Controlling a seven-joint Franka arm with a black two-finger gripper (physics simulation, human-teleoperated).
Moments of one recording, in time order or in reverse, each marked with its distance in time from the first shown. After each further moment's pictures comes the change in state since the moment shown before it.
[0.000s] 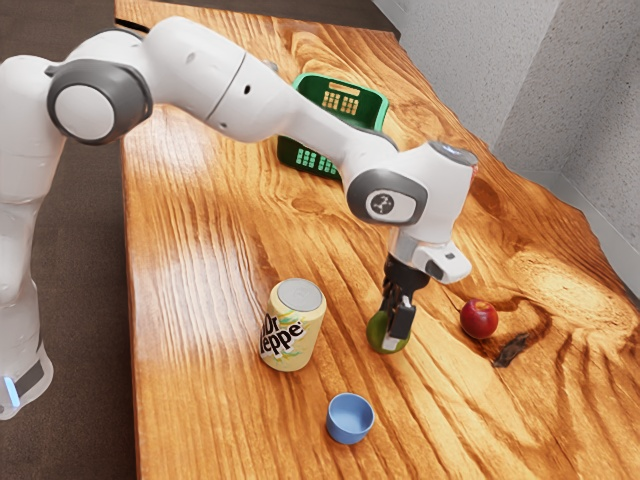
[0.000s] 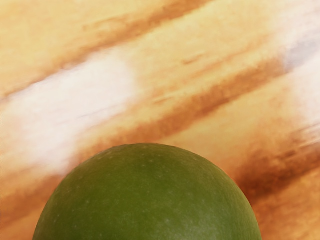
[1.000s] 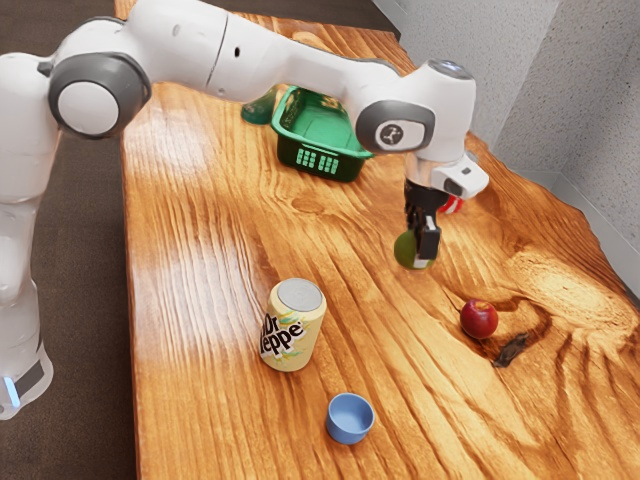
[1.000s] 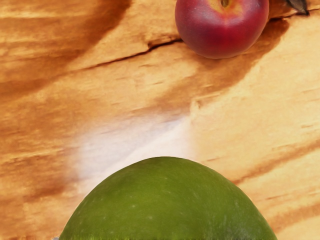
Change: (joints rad) arm 0.002 -0.047 0.151 0.161 0.079 -0.022 -0.006
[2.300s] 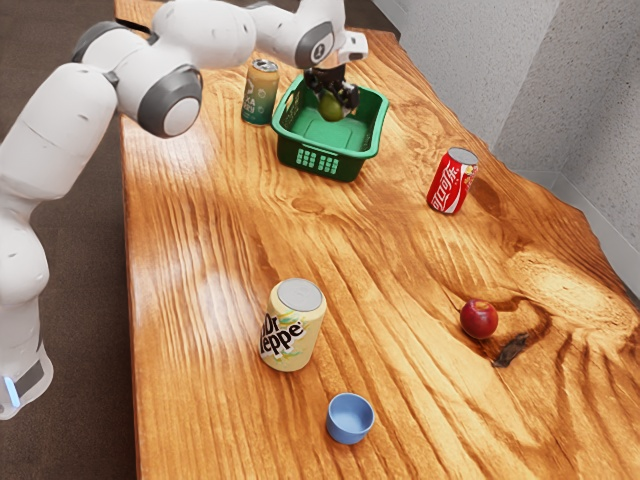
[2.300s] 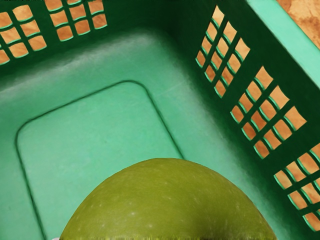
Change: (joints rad) arm 0.395 0.327 0.404 0.302 -0.214 0.283 -0.009
